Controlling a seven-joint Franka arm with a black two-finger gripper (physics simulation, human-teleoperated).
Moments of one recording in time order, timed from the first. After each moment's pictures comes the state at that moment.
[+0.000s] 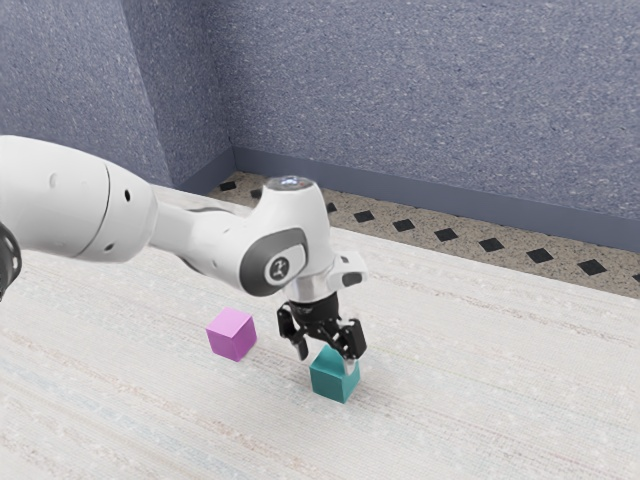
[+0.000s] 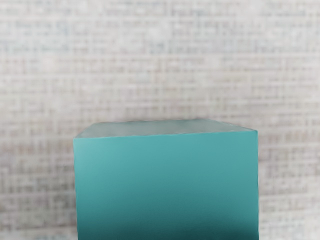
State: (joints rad) arm -0.25 0.32 -0.07 -2.01 -0.13 2.29 -0.20
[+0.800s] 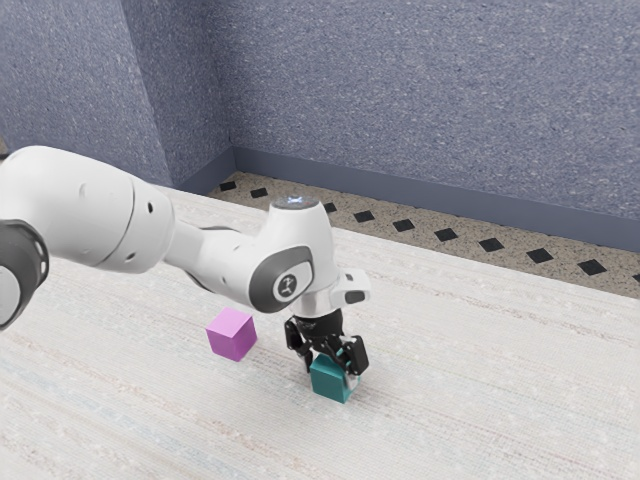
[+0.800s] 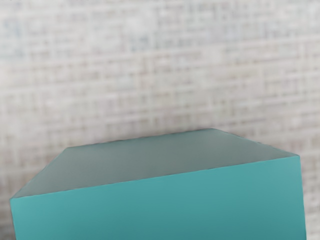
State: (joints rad) arm -0.25 0.40 -0.08 -2.00 -0.16 2.35 -0.09
